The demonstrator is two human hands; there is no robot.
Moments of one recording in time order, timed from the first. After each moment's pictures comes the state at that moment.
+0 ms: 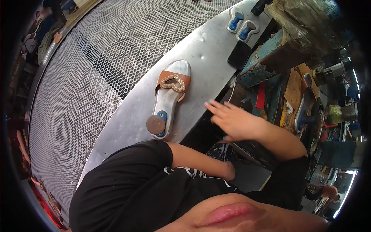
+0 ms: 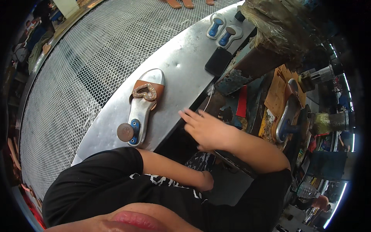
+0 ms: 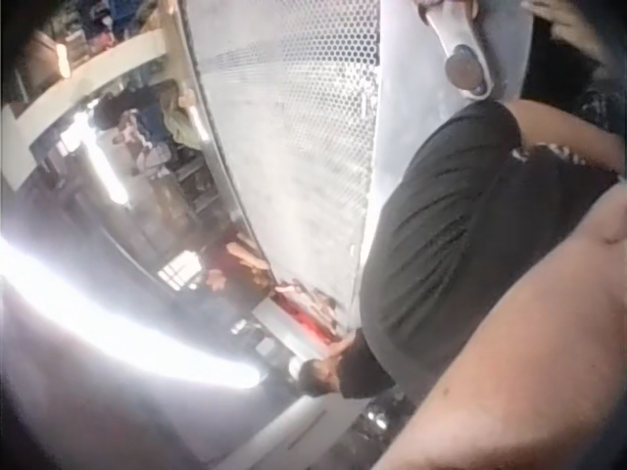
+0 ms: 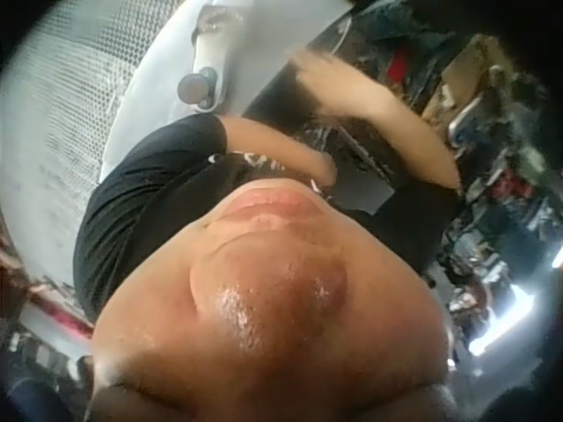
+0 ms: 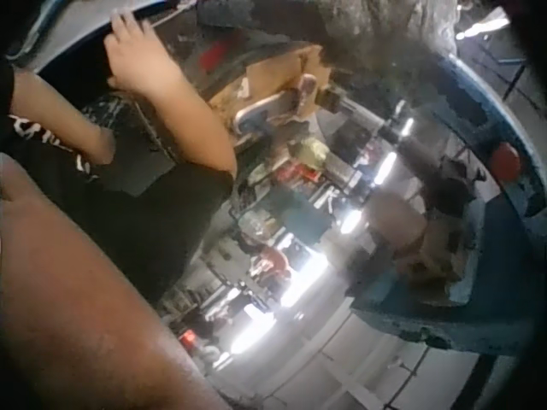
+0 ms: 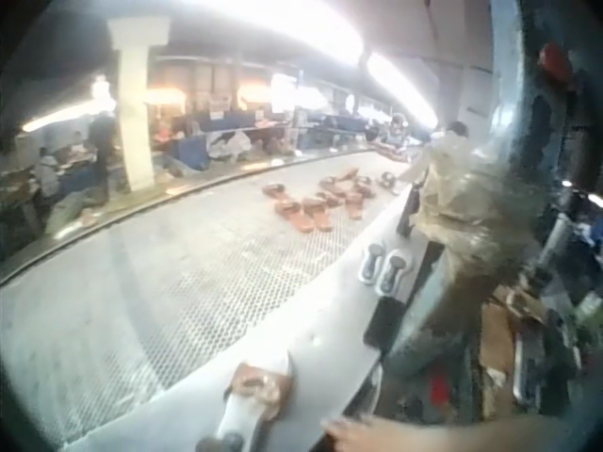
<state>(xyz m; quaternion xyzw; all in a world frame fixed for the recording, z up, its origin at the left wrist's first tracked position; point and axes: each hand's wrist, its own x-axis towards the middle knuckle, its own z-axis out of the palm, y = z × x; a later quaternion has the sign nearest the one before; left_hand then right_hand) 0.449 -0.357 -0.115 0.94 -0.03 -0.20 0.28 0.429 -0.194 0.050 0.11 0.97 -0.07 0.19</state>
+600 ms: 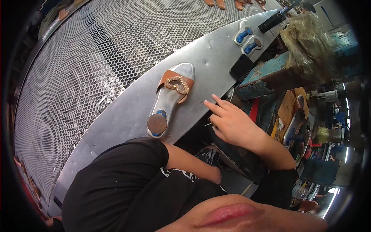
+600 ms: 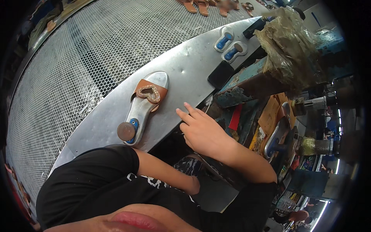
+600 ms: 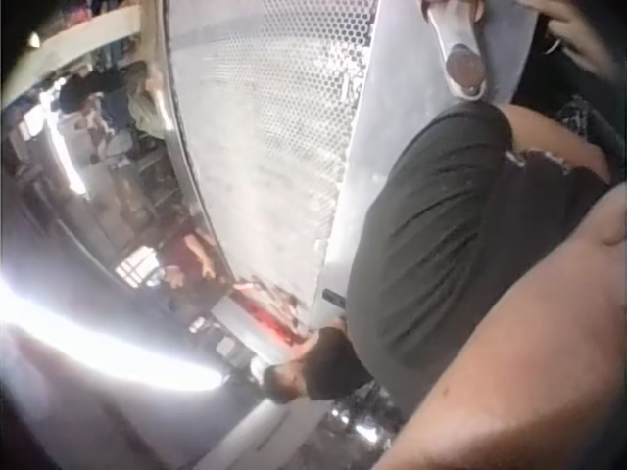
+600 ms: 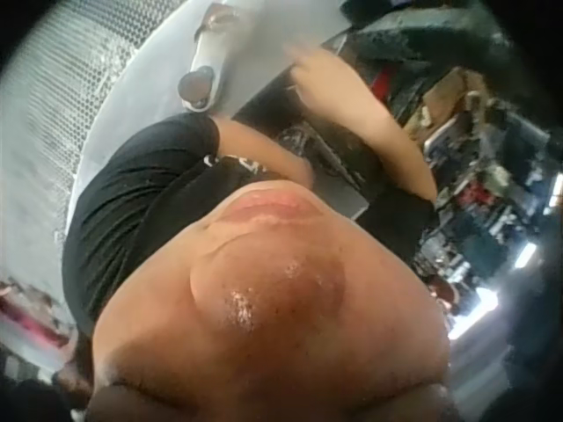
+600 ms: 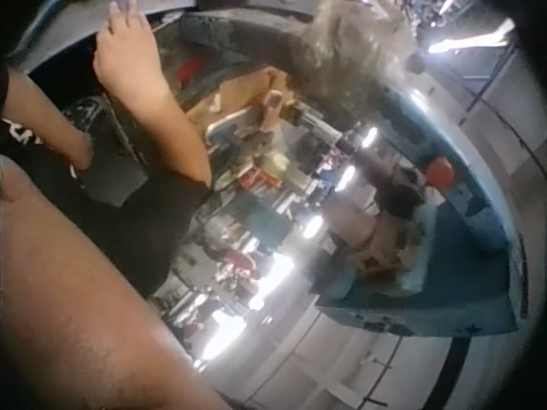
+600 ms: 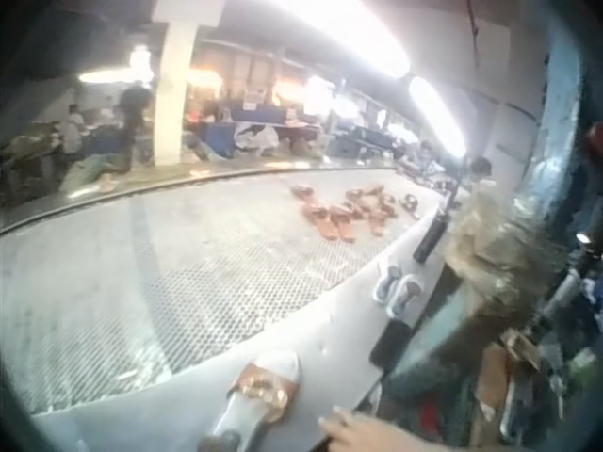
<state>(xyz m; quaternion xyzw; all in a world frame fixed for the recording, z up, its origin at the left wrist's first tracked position) 0.442 -0.391 -0.147 0.95 -0.06 -0.15 0.28 0.390 -0.217 0.062 0.13 0.98 -0.07 0.11</state>
